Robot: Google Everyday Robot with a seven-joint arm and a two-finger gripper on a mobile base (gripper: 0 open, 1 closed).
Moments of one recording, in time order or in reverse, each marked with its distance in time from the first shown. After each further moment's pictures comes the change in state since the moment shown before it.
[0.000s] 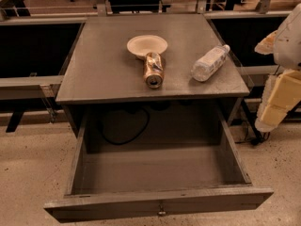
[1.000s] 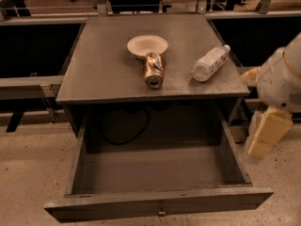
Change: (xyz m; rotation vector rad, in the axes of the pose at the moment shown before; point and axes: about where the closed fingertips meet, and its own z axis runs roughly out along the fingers) arm -0.002 0.039 0.050 -0.090 -0.064 -0.053
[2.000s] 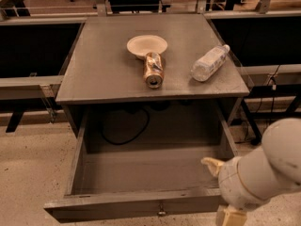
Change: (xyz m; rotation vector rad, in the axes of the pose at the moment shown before) arm 0.016 0.125 0.174 -0.131 -0.134 -0.125
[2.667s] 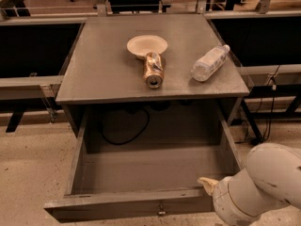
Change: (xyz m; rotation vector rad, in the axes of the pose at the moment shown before) arm 0.024 0.033 0.059 -0.094 0.030 0.005
